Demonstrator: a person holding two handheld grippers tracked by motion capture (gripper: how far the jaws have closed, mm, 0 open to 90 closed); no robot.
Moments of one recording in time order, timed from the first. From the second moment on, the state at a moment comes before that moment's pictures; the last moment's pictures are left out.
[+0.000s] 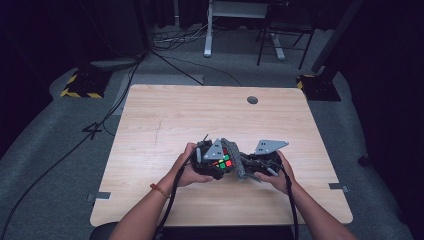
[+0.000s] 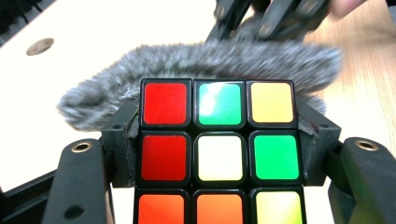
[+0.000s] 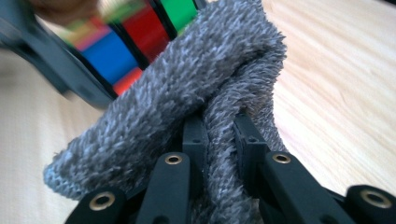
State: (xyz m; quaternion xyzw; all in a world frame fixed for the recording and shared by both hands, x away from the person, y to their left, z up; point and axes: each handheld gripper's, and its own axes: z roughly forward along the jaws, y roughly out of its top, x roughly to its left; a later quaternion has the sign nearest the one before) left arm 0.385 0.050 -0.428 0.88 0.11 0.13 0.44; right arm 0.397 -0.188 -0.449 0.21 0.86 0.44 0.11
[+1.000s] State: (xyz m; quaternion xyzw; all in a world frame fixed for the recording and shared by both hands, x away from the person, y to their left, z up) left arm 0.387 0.055 -0.426 0.88 0.11 0.13 0.45; right arm 0.392 -0.196 -0.438 0.20 0.83 0.51 0.09
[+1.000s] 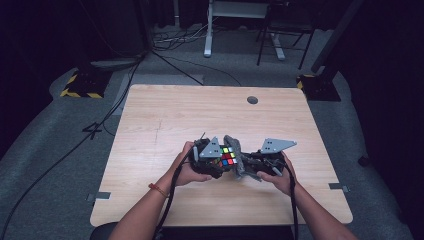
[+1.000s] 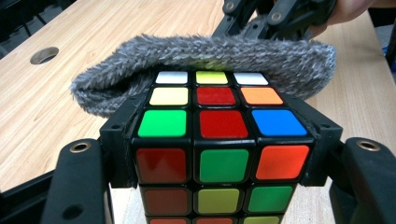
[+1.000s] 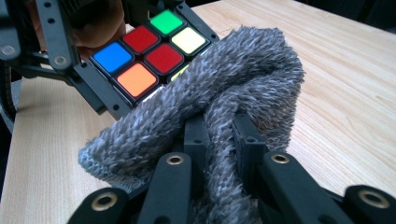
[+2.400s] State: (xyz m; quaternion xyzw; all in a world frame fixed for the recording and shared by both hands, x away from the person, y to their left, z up) left arm 0.390 0.061 -0.424 0.88 0.12 0.13 0.45; right arm 0.388 -0.191 -0.433 0.18 0.85 0.49 0.09
